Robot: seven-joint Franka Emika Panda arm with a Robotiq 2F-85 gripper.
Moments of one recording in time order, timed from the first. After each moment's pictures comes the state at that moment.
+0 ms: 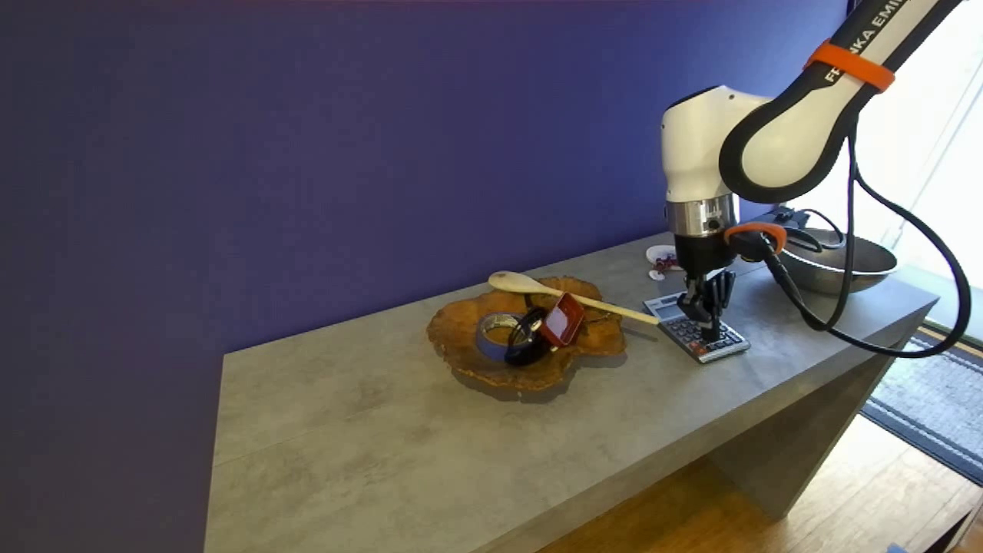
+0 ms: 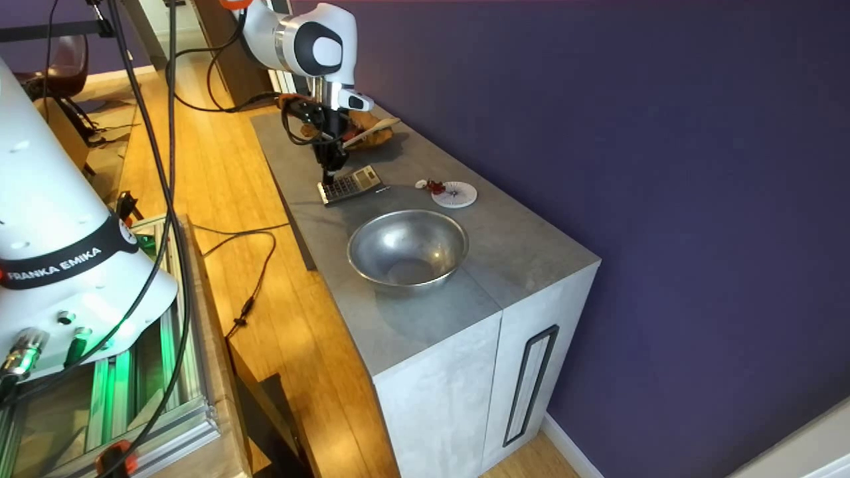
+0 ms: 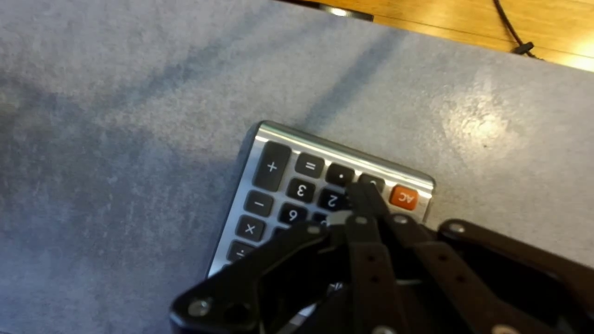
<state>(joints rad) 0.32 0.49 0.15 -2.23 -0.02 2.43 0.33</state>
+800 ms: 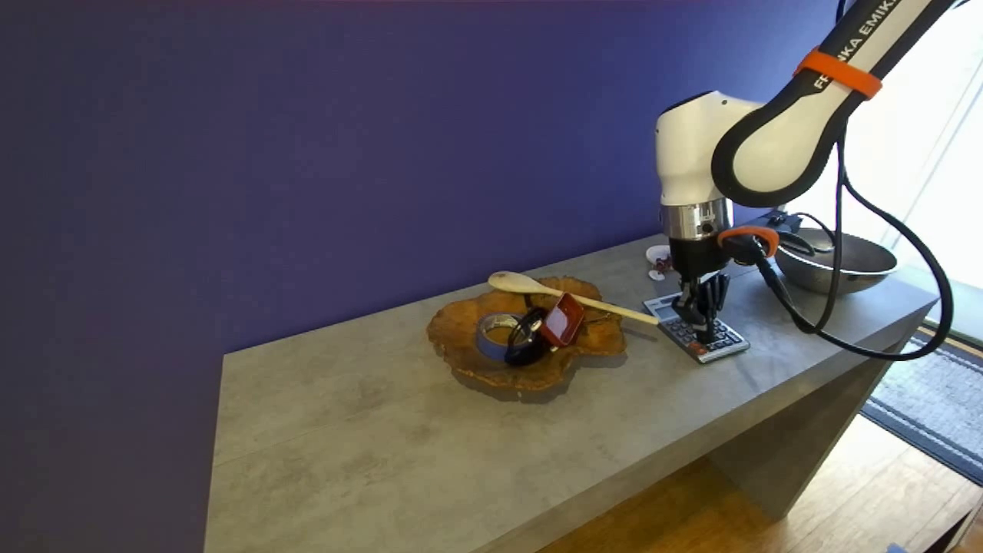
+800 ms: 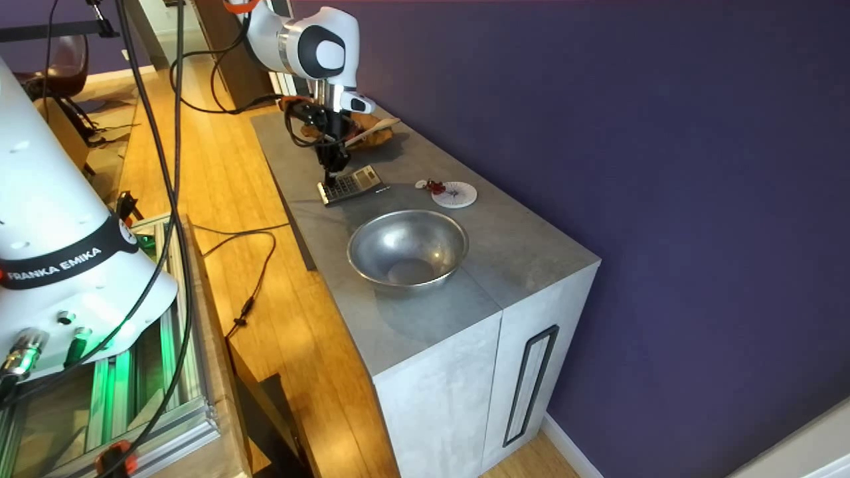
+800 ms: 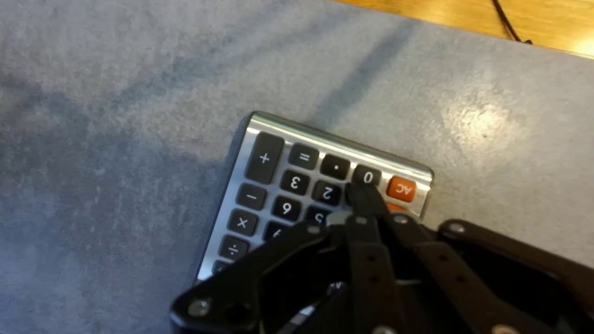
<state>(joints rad) 0.32 0.52 0.15 -2.21 -0.02 2.43 0.33</state>
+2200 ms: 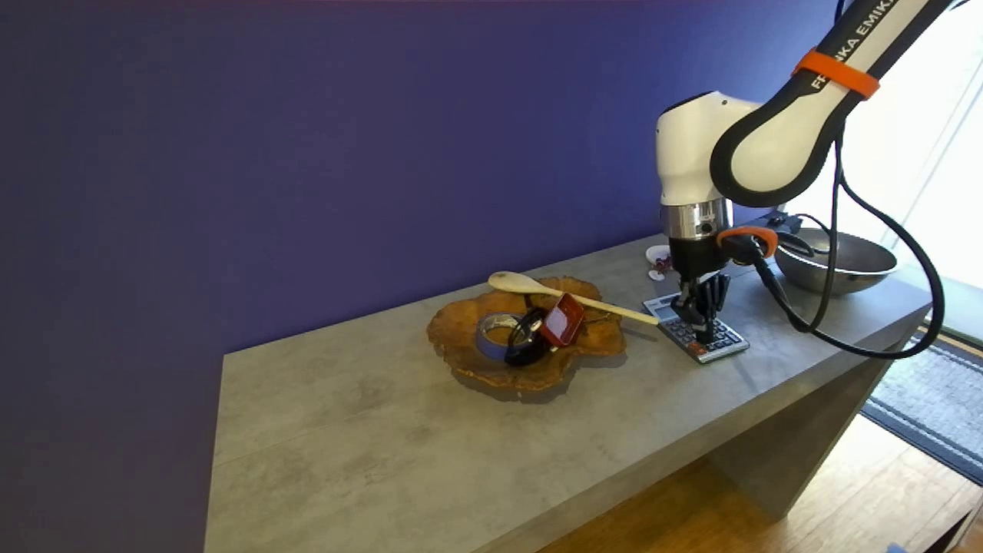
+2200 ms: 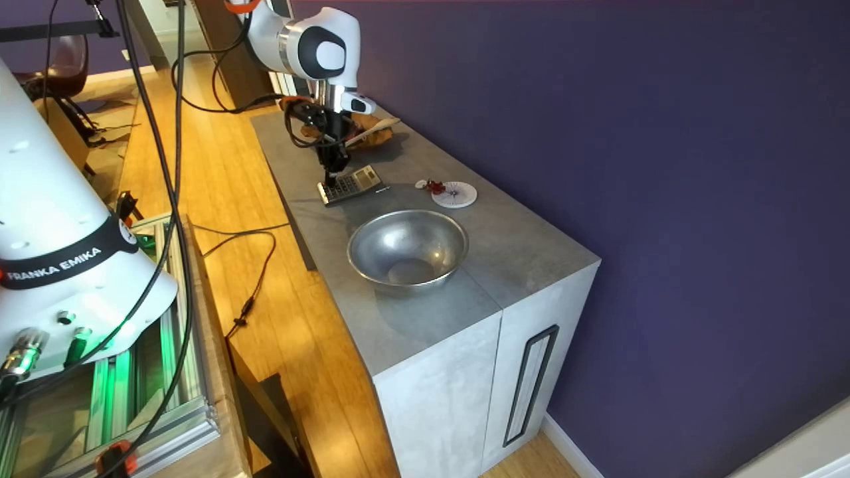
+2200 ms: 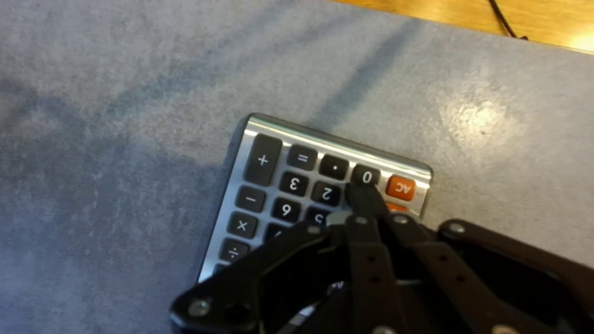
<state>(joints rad) 0.32 0.52 0.15 -2.21 -0.01 2.43 0.34</state>
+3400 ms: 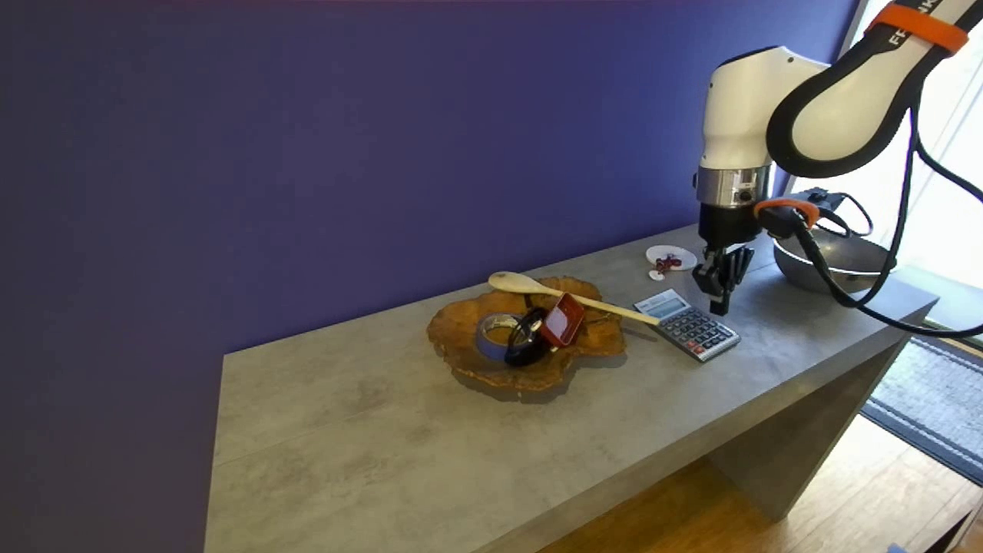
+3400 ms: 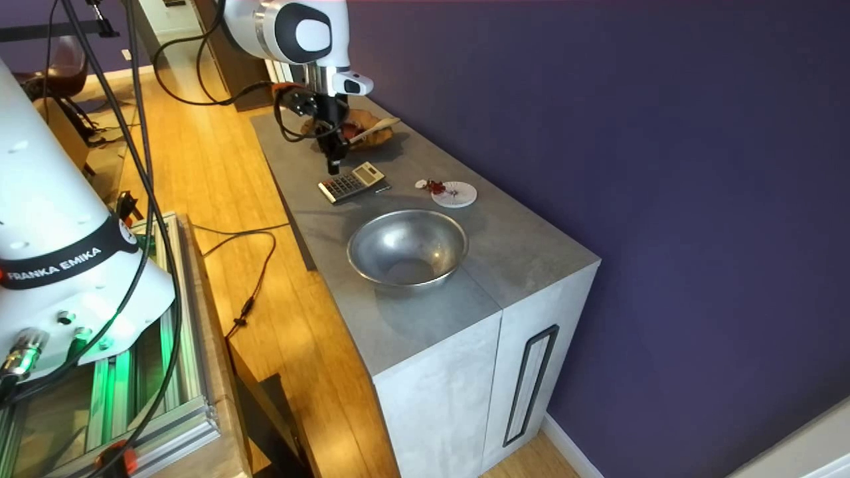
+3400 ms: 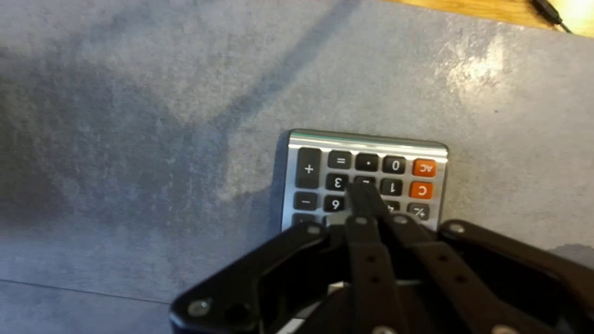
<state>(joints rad) 0.31 0.33 0.11 -2.39 0.00 2.57 0.33</state>
